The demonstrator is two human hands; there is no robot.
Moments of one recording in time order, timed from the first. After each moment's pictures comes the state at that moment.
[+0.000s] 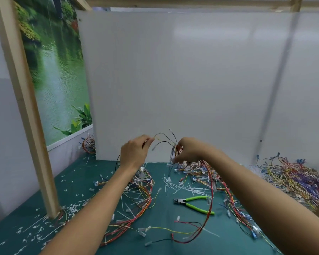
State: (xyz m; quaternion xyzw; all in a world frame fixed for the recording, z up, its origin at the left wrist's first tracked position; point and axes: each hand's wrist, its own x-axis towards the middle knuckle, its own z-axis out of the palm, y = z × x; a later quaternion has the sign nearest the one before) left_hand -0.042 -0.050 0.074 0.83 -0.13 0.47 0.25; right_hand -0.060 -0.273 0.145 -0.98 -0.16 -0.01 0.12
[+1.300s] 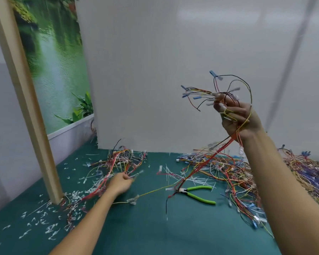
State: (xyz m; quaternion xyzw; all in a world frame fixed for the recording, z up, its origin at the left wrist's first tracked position) left_hand -0.062 0.003 -0.054 0.90 0.14 0.01 0.41; right_hand -0.082 -0.363 0.189 -0.23 -0.22 0.21 0.92
